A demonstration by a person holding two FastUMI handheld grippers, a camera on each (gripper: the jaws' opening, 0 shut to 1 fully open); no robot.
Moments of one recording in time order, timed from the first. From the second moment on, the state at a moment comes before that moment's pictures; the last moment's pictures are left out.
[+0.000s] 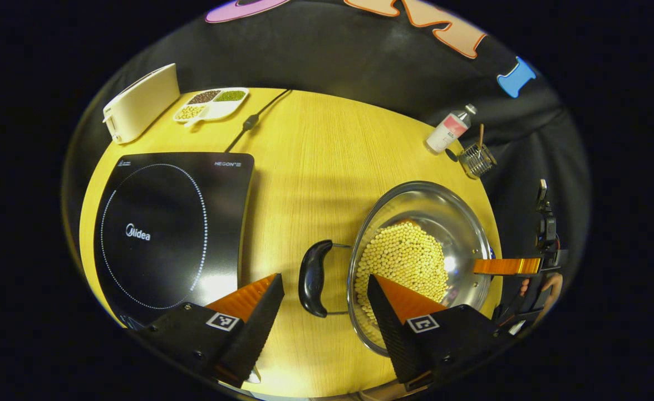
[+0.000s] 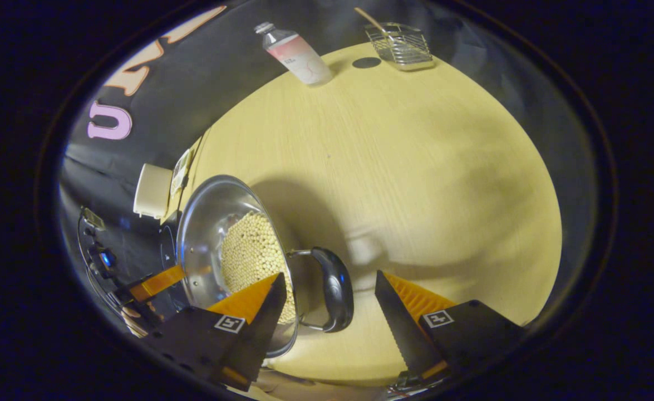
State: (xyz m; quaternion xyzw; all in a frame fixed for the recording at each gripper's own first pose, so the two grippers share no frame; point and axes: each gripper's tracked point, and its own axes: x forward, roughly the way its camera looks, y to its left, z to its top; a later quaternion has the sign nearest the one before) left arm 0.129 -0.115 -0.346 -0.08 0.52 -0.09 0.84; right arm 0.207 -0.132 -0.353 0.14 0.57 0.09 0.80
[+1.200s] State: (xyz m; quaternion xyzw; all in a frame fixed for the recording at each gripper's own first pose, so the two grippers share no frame) left arm 0.134 -0.120 -0.378 -0.06 0.57 -0.06 0.82; right arm 0.219 -0.123 -0.366 0.14 0.56 0.08 0.81
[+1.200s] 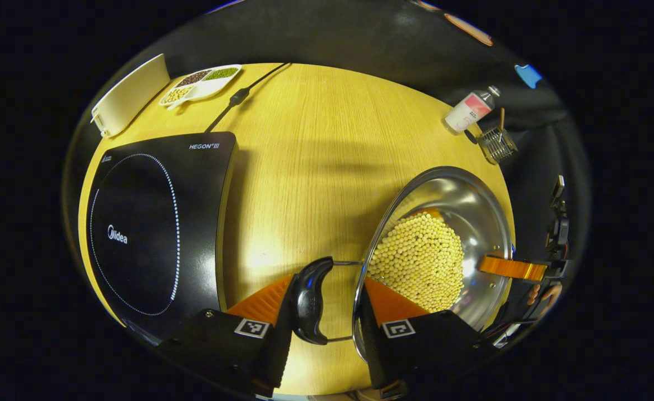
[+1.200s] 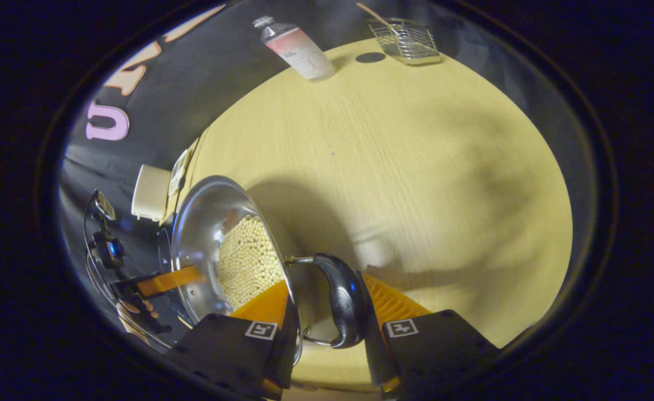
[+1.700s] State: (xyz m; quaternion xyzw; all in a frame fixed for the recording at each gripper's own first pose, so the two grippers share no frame) left arm 0.111 -0.120 -0.342 -0.04 0.55 -0.07 0.83; right arm 0.189 -0.122 -0.336 0.14 0.54 0.09 0.82
